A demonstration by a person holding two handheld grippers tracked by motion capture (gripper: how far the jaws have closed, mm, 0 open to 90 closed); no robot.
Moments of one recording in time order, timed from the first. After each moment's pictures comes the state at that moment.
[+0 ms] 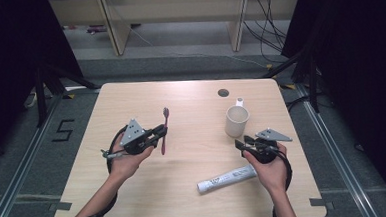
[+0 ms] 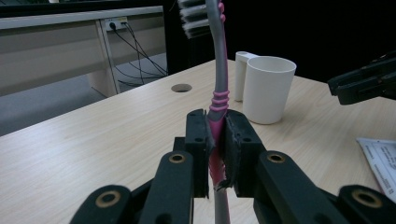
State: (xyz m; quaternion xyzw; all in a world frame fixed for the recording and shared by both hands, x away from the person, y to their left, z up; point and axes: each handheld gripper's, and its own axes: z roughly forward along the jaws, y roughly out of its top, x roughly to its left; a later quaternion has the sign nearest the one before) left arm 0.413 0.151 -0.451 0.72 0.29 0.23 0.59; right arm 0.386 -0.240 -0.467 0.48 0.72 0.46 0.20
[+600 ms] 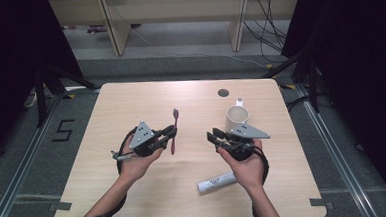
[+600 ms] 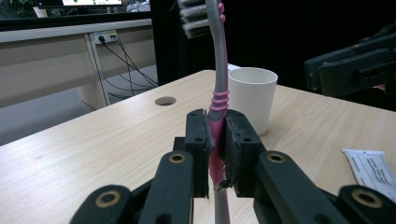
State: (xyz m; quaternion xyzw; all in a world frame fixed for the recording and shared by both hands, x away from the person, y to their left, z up) left arm 0.411 0.125 -0.454 0.71 0.27 0.23 0.60; right arm 0.382 -0.162 -0.430 0.38 0.71 0.56 0.18
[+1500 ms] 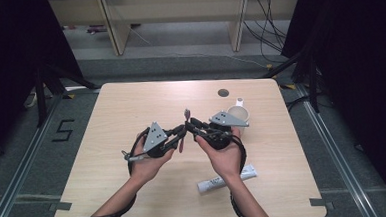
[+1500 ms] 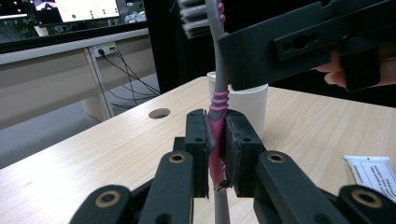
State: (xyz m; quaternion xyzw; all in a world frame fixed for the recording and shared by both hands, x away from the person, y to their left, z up) left arm 0.404 0.095 -0.449 0.72 0.24 0.27 0.60; right arm 0.401 -0.110 -0.408 0.38 0.69 0.60 0.15
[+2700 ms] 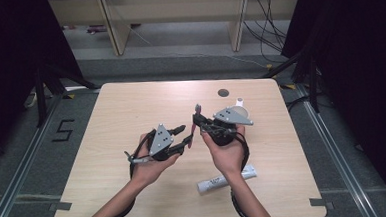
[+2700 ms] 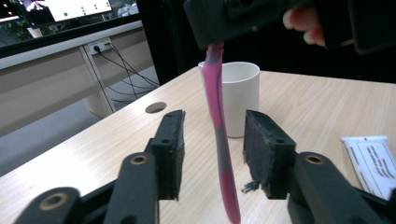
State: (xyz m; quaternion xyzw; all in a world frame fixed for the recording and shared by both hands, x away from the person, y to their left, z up) left arm 0.397 0.088 -0.446 0.75 0.22 0.28 0.56; right arm 0.402 -0.120 -0.397 0.40 0.68 0.58 0.20
